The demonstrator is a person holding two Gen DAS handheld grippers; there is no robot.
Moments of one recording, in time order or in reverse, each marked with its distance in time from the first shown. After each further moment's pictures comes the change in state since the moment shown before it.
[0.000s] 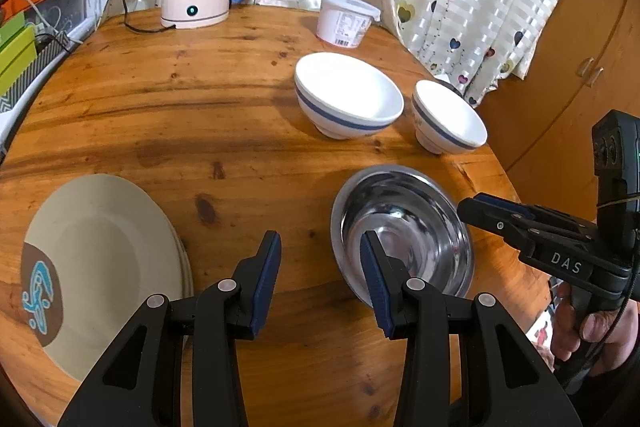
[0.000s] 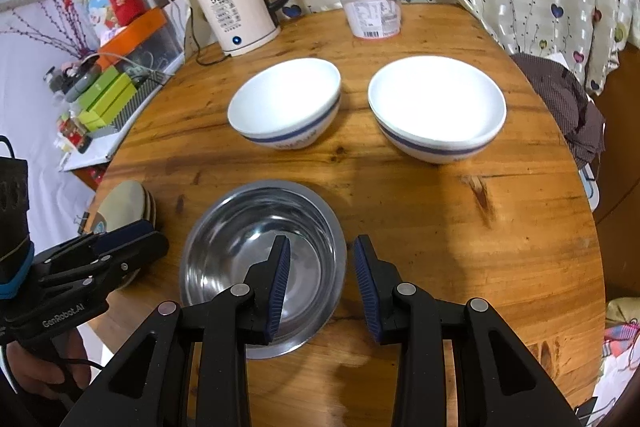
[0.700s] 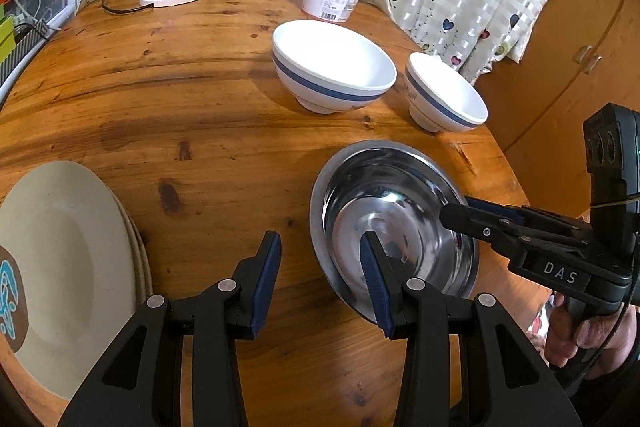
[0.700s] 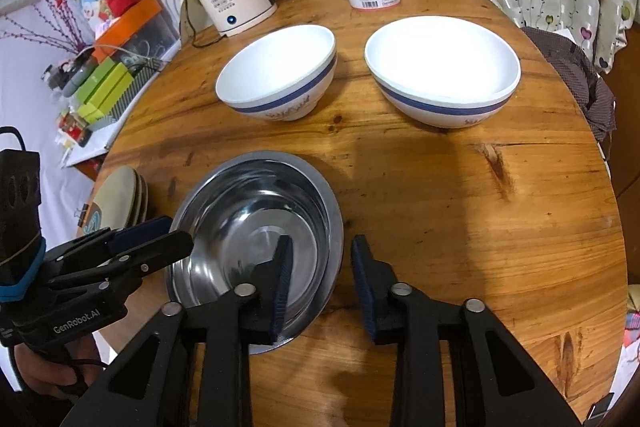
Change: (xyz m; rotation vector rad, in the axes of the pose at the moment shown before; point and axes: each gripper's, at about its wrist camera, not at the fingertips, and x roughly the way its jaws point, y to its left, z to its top) left arm 0.027 -0.008 -0.004 0.016 0.062 -0.036; right arm 0.021 -0.007 -0.007 0.026 0.067 0.032
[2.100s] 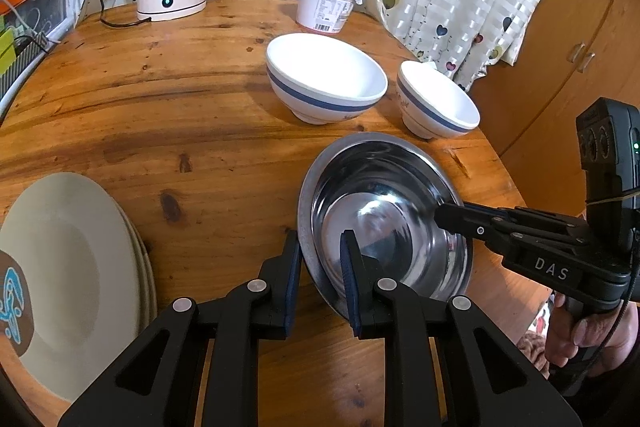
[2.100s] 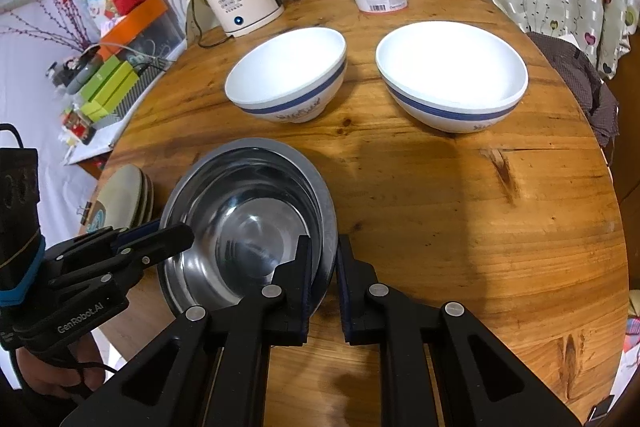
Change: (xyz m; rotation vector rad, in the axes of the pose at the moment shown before) left arm -0.010 -0.002 0.001 0.019 -0.041 -0.002; right arm -0.002 0.005 0.001 -0.016 -0.012 0.010
